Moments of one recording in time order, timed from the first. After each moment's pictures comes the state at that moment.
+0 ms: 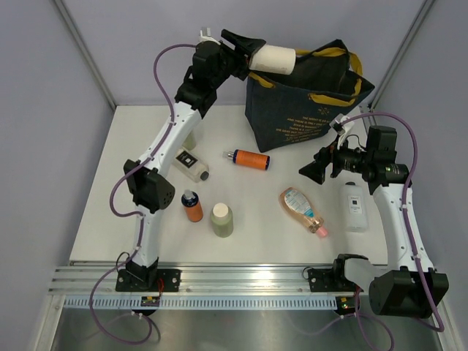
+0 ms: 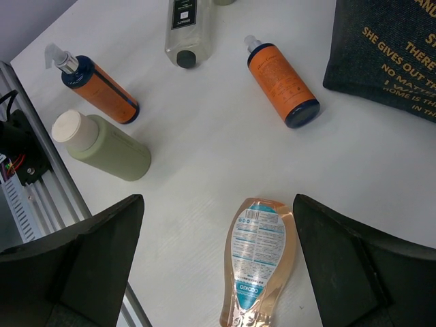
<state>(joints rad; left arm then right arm) -0.48 2.16 2.42 -0.19 0.10 -1.36 -0.07 1.10 1.09 -0.63 -0.95 -0.27</state>
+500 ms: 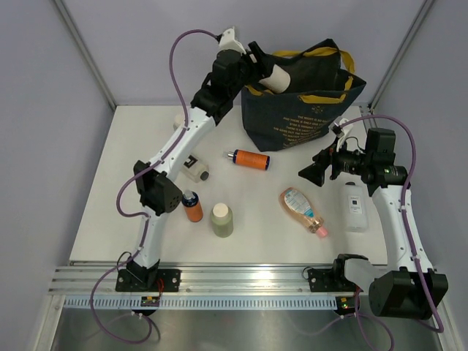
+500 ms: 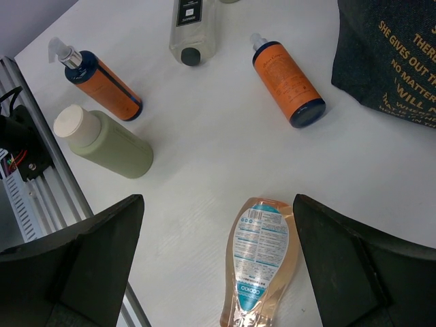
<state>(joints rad) -0.58 2.19 2.43 -0.25 -0.12 -0.67 -0.07 1.09 1.06 -0.62 -0.97 -0.28</state>
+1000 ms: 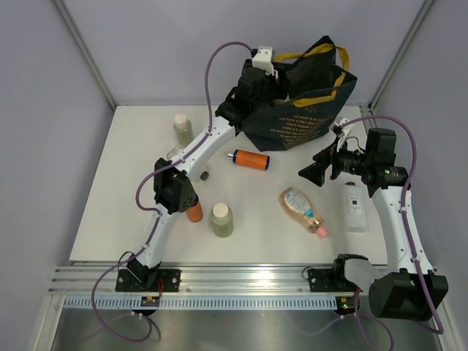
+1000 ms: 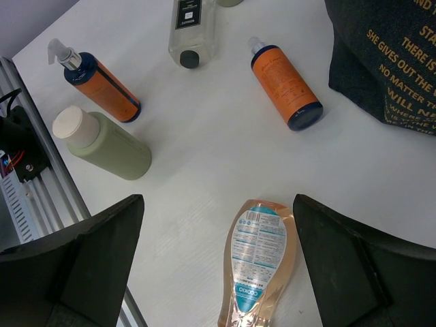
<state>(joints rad) -0.67 2.33 2.44 -0.15 -0.17 -0.28 -0.07 1.08 1.06 -0.61 -0.97 -0.28</state>
